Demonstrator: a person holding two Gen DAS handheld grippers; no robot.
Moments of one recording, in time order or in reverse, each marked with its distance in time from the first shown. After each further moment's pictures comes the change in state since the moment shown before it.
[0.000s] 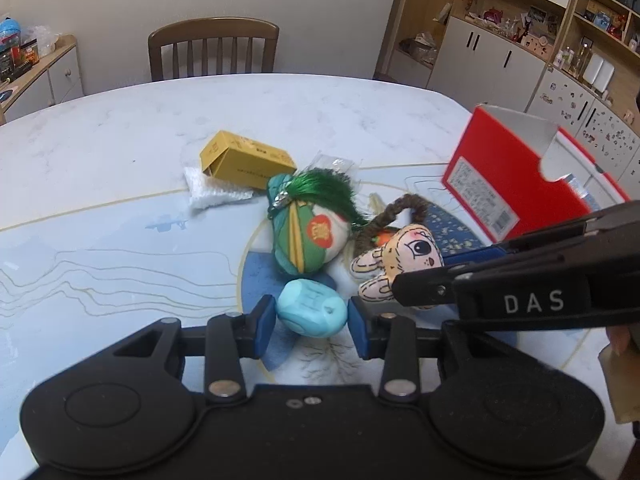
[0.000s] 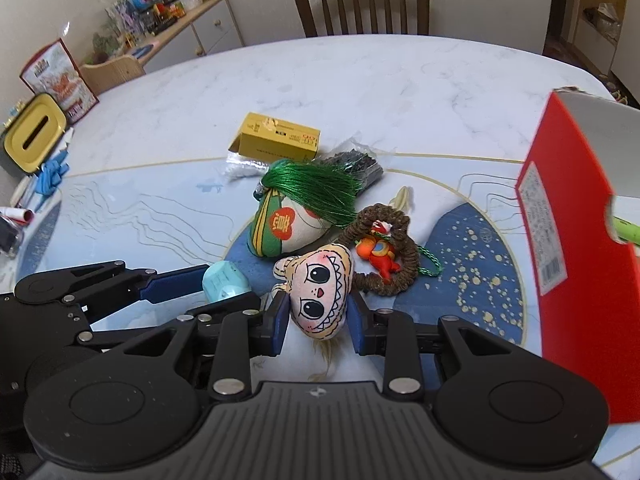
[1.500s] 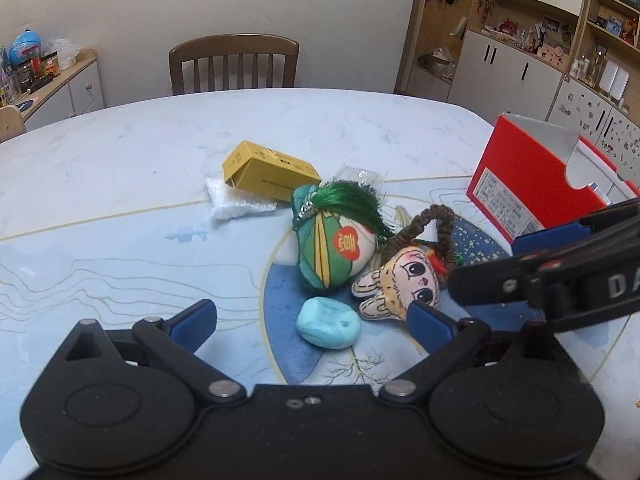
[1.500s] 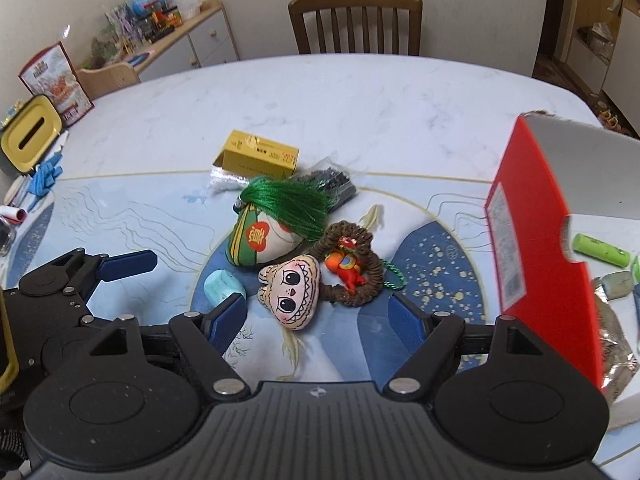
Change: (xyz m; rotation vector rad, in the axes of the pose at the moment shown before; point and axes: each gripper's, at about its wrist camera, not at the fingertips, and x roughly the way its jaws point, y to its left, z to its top) left arm 0.014 0.006 -0.006 0.000 -0.063 0.078; right arm -0.008 -0.009 0.003 -0.037 -0.030 -0.046
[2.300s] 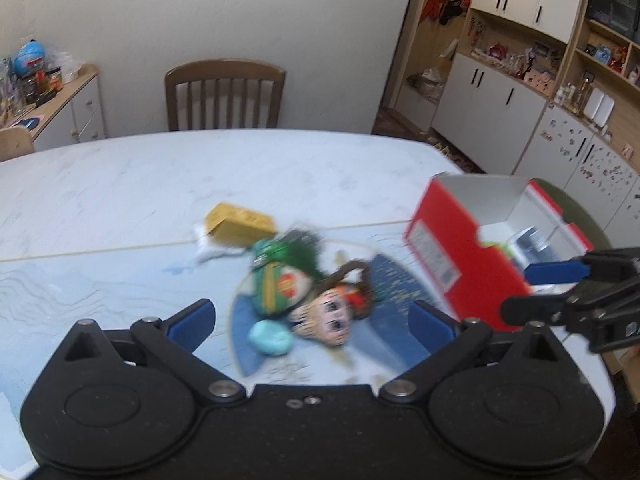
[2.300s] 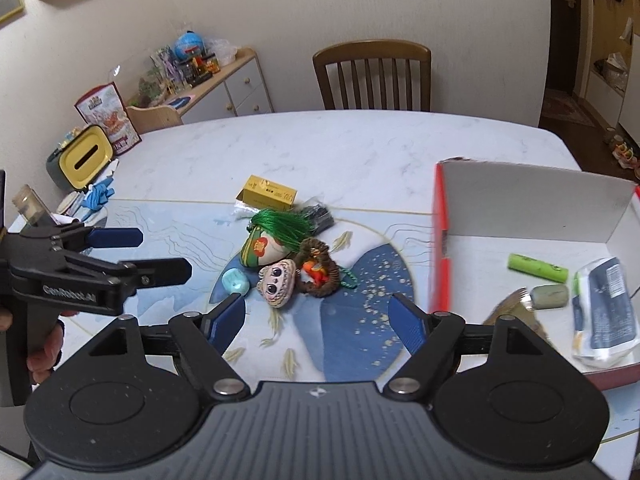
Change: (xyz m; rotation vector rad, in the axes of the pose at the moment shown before) left arm -0.083 -0.025 0.032 -0.046 -0.026 -0.044; right arm -0.108 -0.057 -0.025 -0.045 -0.131 0.109
